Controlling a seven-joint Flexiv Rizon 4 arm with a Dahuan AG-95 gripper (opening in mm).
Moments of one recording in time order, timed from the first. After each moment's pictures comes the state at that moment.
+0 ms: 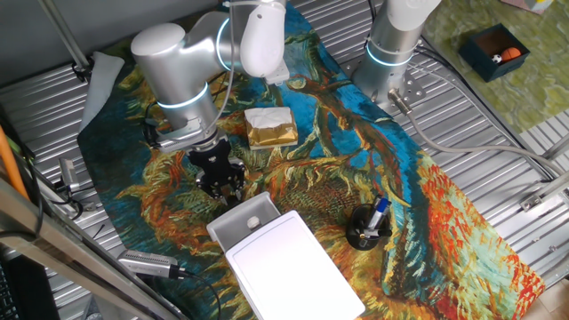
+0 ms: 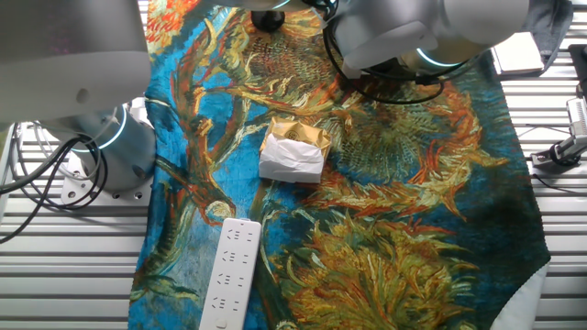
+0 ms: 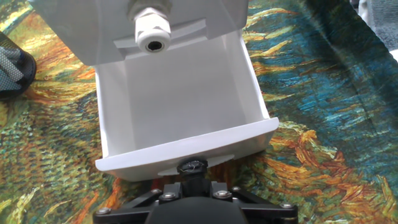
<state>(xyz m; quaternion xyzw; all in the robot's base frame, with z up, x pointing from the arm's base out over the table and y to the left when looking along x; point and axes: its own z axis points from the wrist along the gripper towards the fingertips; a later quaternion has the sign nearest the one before) 0.555 0.160 0.065 -0.65 0.73 0.17 0.12</state>
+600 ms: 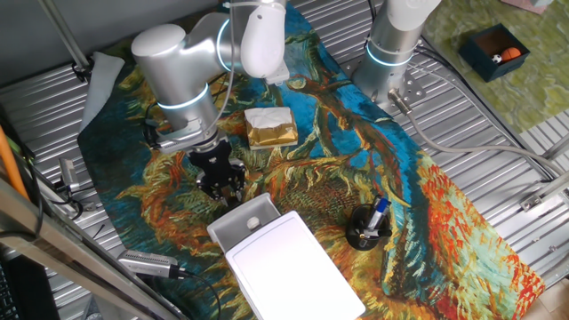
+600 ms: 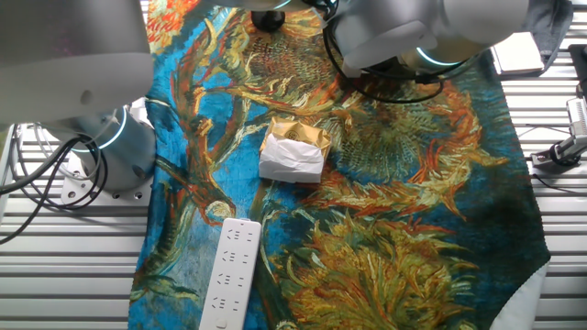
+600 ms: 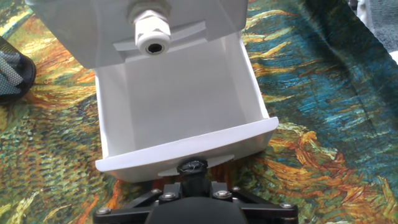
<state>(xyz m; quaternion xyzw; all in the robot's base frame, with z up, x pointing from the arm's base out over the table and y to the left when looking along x) 0.555 0.164 0.065 -0.64 0.74 0.17 0.12</state>
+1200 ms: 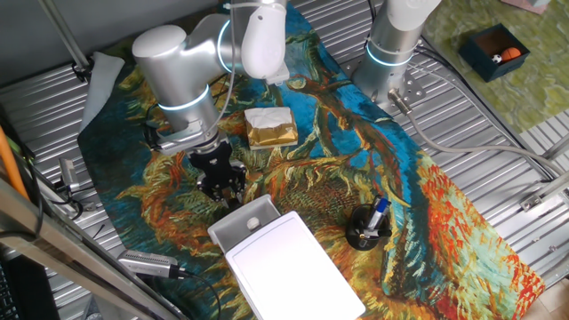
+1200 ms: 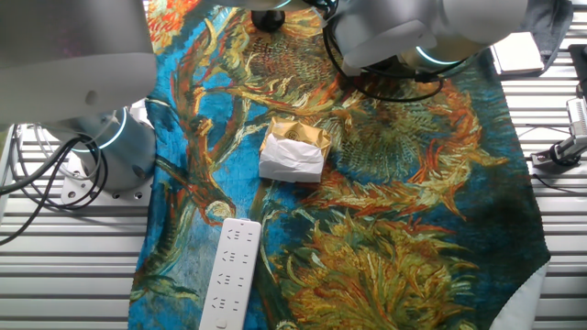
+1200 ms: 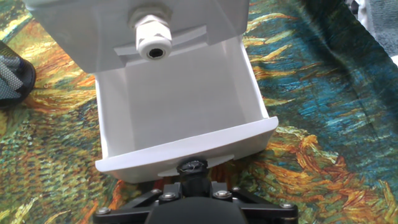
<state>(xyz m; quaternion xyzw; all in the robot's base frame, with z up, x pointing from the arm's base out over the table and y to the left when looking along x) 0.556 0.169 0.065 -0.64 0.74 0.17 0.12</state>
